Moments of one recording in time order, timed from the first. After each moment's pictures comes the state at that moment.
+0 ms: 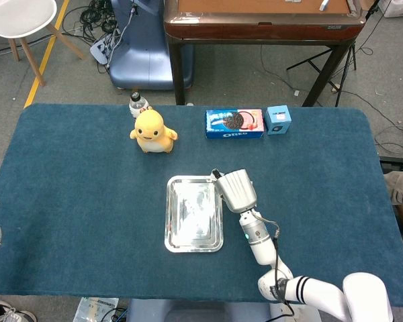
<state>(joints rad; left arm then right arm) -0.05 -1.02 -0.12 -1.61 1.40 1.53 -0.19 0.70 -1.94 0.32 -1.14 -1.47 1.29 -0.63</state>
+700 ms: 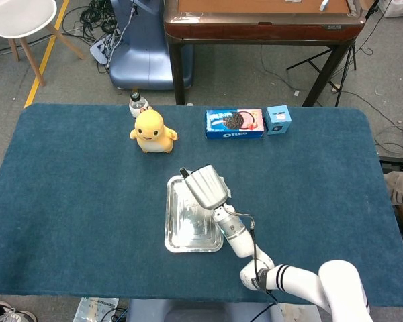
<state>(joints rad) -0.04 -1.00 -0.13 -1.61 1.37 1.52 -0.21 0.88 -2.02 0.34 -1.02 -1.51 1.25 -0.62</state>
